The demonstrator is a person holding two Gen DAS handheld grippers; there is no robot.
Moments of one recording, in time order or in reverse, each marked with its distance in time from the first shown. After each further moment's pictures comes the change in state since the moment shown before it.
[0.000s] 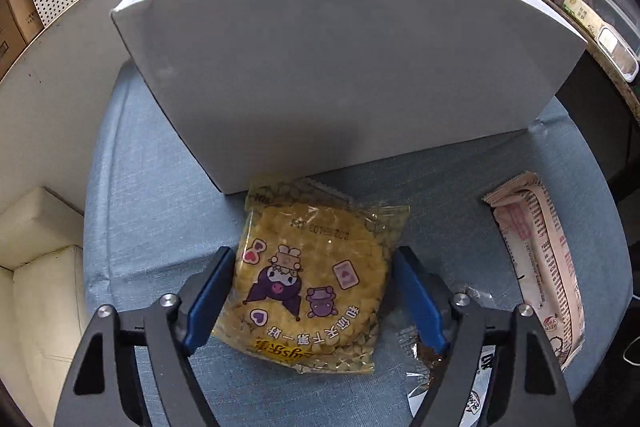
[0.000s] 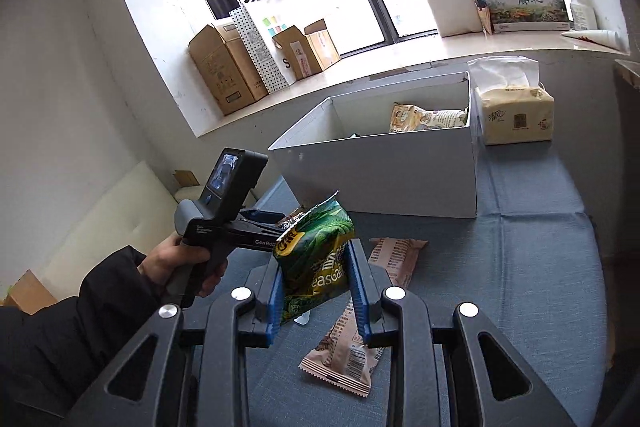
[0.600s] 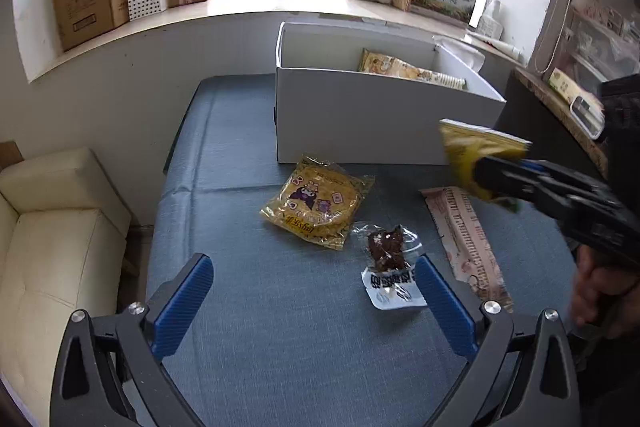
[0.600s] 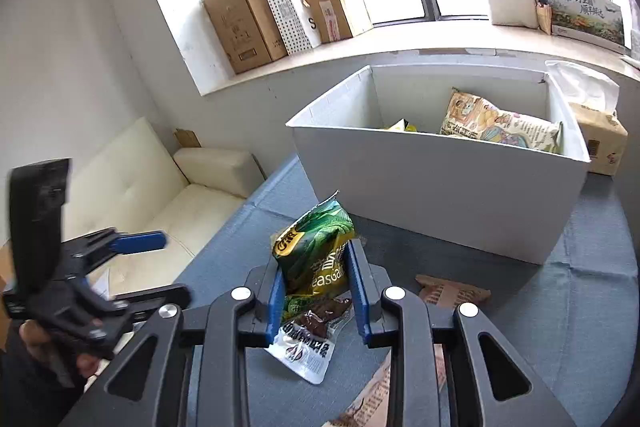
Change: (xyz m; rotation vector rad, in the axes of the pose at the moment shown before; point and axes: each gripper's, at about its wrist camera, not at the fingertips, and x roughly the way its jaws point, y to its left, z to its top) left arm -0.124 -0.001 -0.089 -0.180 -0.226 0.025; right arm 0.092 0.031 0.020 -0.123 0.108 0.023
